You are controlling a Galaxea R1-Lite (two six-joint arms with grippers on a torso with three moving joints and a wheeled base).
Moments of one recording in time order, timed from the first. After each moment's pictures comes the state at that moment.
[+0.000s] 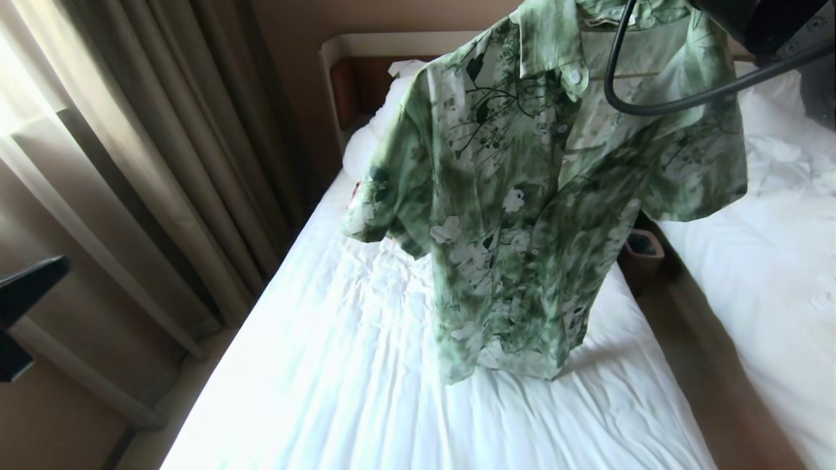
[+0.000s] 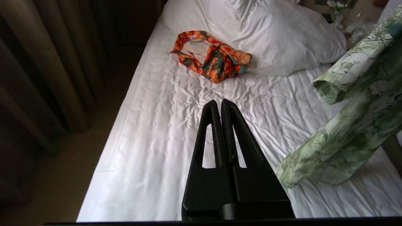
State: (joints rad) left arm -0.18 0.77 -0.54 -0.27 0.15 -0.08; right arm 0.55 1.86 -1.97 -0.51 -0.37 -0.50
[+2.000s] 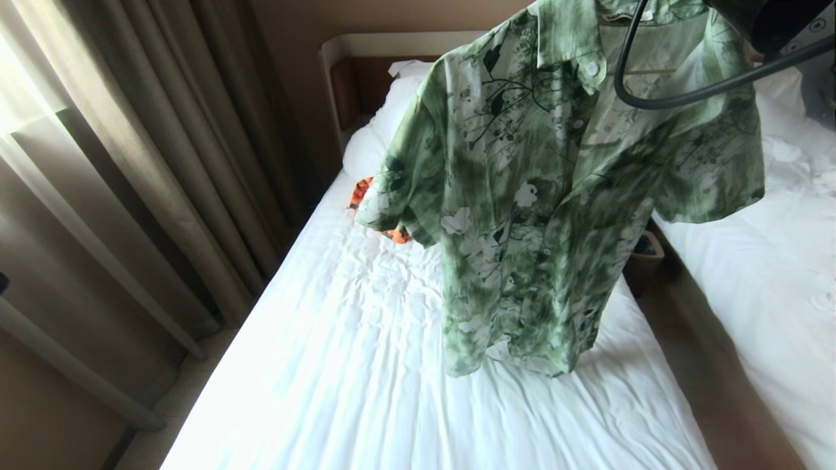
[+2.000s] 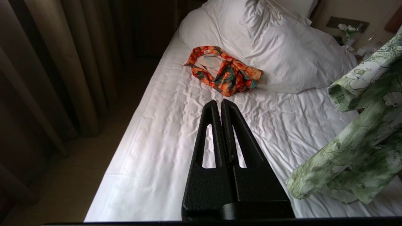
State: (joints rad) left arm -0.09 0.67 -0.50 -0.27 0.15 -0.10; right arm 0.52 1.86 -1.97 -0.53 -0.37 -0.50
